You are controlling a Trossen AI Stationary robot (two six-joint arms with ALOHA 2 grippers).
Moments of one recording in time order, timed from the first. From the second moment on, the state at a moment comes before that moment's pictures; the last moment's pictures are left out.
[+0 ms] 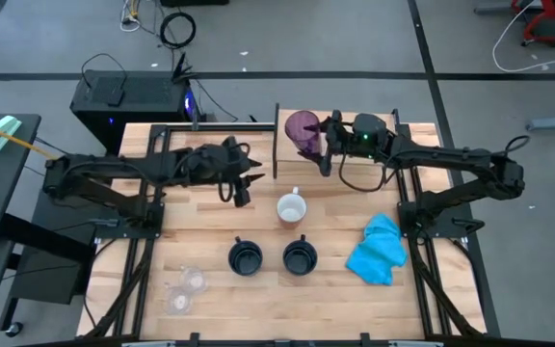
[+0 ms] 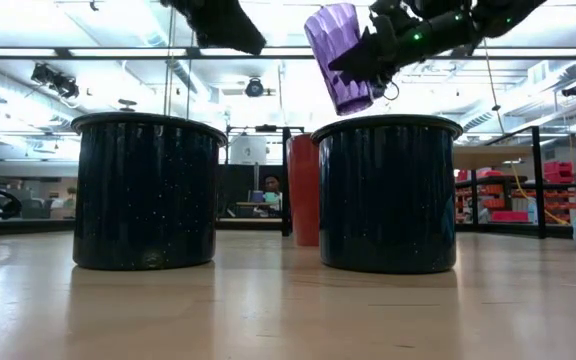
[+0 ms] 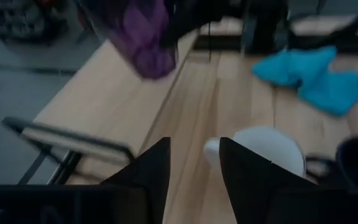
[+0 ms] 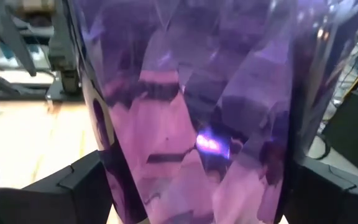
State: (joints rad) left arm 0.07 1.27 1.06 -0.23 -0.26 0.04; right arm -0.41 1.22 0.83 0.20 -0.12 -0.18
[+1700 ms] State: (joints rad) left arm 0.24 1.09 0.65 0.26 -0.09 0.11; right arm -0.40 1.59 0.68 0.96 0.00 -0.09
